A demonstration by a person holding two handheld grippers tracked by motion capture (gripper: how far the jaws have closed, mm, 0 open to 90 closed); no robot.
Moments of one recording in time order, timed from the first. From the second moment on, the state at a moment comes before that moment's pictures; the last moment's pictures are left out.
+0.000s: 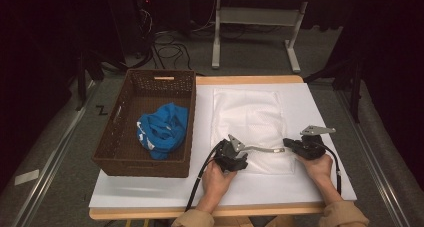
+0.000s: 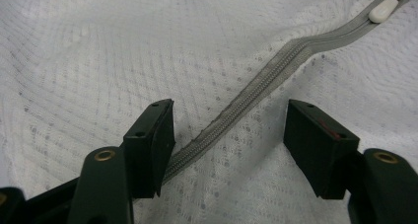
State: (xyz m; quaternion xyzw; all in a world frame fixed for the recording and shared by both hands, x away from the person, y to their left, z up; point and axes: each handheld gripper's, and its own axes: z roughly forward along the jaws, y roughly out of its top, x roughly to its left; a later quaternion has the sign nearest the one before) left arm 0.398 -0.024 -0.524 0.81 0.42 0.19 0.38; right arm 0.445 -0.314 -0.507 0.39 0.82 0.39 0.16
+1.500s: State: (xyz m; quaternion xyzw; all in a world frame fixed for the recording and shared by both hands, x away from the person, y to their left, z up) left arm 0.421 -0.101 -0.500 0.86 0.33 0.09 0.37; right arm 0.444 -0.315 -0.512 0.39 0.81 0.40 0.16
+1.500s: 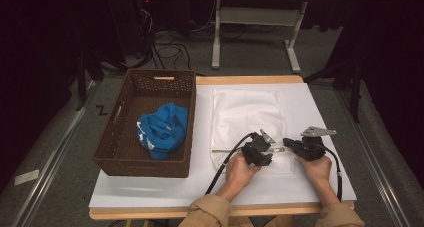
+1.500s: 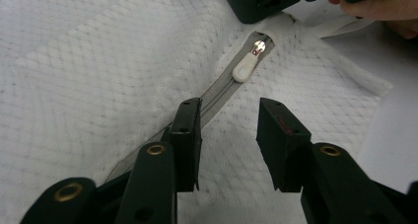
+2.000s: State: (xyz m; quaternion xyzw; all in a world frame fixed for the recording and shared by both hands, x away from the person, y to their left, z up) left arm 0.437 -0.113 -0.505 0.85 0.35 0.04 0.38; right arm 0.444 -0.316 -0.512 0.39 0.81 0.40 0.17
